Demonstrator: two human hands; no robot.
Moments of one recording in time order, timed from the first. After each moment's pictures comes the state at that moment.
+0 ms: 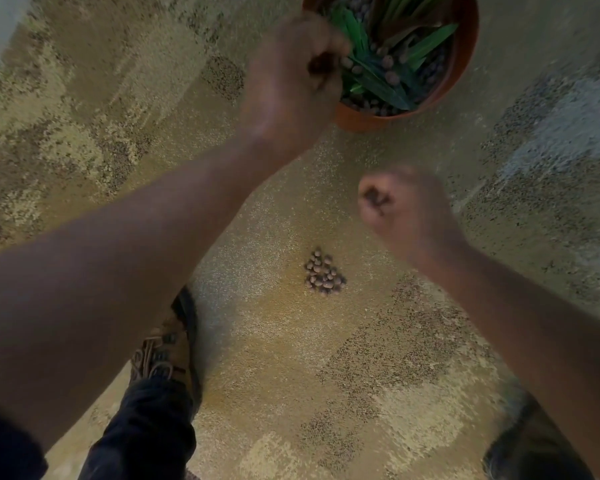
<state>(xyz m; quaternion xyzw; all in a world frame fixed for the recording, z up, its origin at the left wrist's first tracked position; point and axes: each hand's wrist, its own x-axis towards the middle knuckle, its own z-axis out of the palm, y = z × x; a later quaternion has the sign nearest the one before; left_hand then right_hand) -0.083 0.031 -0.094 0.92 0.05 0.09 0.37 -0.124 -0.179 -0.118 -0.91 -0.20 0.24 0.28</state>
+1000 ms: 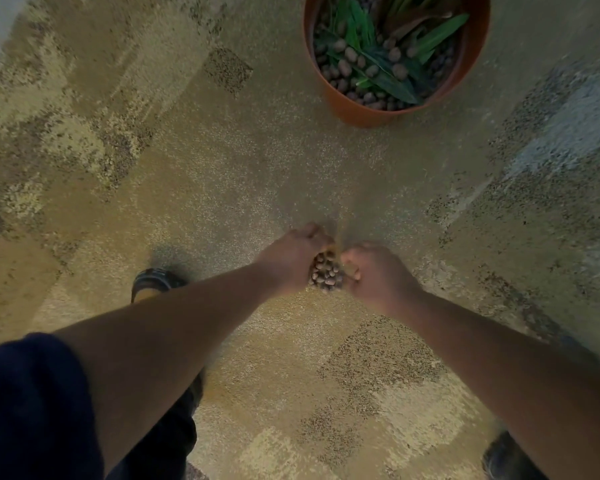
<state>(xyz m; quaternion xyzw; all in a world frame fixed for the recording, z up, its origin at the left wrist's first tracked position) -0.241 -0.003 -0.186 0.89 -0.02 -0.36 0.30 -0.201 -0.189 -0.176 -0.85 -0.18 0.45 0.20</state>
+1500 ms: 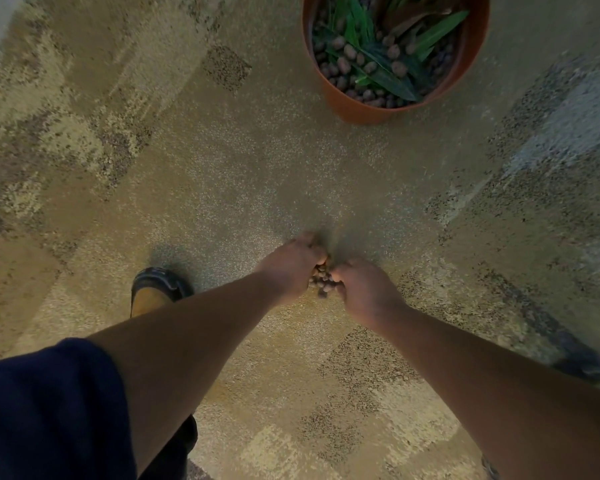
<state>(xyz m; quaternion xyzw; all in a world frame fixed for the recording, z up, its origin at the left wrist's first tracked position) -0.256 -0.009 -0.194 0.89 -0.02 -0.37 0.26 -0.233 -0.183 -0.193 -0.86 -0.23 0.43 0.14</state>
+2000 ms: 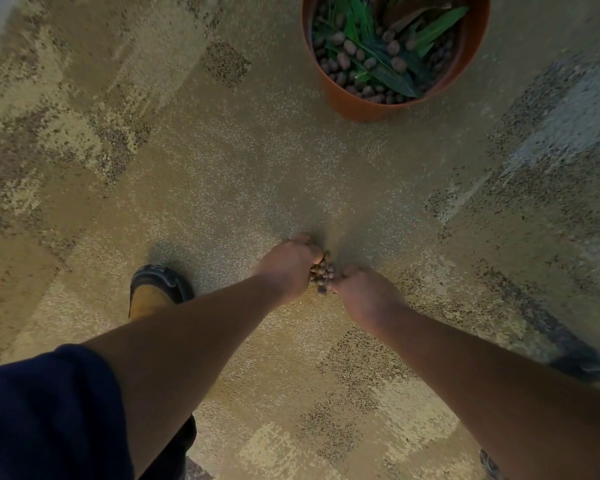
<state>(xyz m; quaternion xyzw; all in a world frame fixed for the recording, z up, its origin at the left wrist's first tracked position) -0.263 -0.012 -0.199 0.90 0.01 -0.35 0.25 -0.238 -0.187 -0.189 -0.83 -0.34 0.44 0.03</state>
